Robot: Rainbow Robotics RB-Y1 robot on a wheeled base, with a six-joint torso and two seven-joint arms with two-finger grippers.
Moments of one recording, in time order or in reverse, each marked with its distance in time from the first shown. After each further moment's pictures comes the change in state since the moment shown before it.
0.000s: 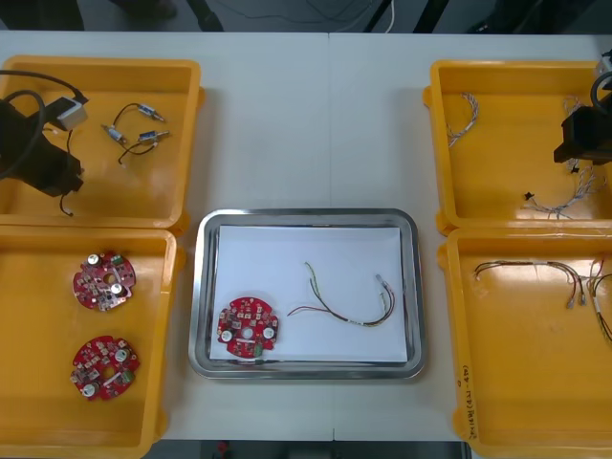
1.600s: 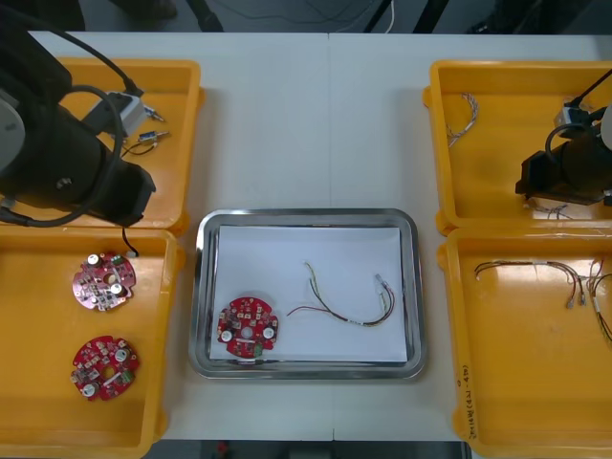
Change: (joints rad) right arm 0.143 0.094 0.035 0.035 0.013 -0.276 -0.058; left arm 0.152 -0.075 -0.026 -1.003 -0.066 0.451 0.925
